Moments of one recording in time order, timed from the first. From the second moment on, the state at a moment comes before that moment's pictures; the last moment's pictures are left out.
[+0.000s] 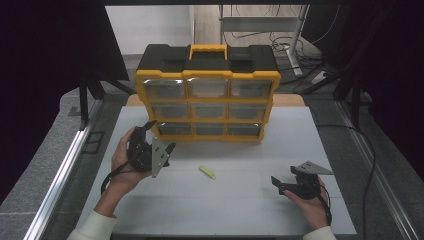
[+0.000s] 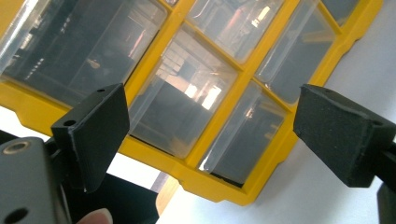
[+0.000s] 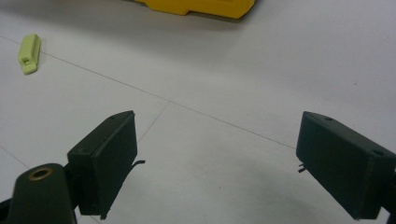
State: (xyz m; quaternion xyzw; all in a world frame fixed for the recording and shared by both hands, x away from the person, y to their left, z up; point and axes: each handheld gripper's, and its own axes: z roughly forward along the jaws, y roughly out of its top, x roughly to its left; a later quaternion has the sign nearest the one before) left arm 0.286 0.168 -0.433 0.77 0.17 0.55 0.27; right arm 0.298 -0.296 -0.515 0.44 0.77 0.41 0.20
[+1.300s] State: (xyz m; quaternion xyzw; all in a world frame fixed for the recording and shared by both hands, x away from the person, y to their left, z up) left arm 0.312 0.161 -0.398 0.75 0.16 0.57 0.28; right arm 0.298 -0.298 -0.515 0.45 0.77 0.41 0.20
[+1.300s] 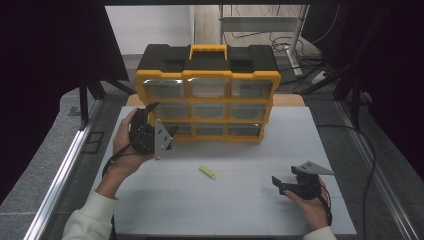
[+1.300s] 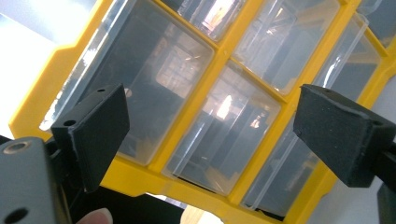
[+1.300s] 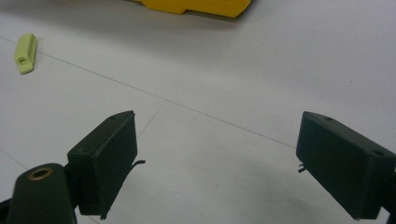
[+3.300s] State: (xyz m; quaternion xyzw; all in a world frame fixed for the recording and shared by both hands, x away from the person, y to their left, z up) left arm 0.346 0.163 -0.366 0.74 0.17 0.60 0.27; right arm 0.299 -0.299 -0.516 0.45 0.77 0.41 0.20
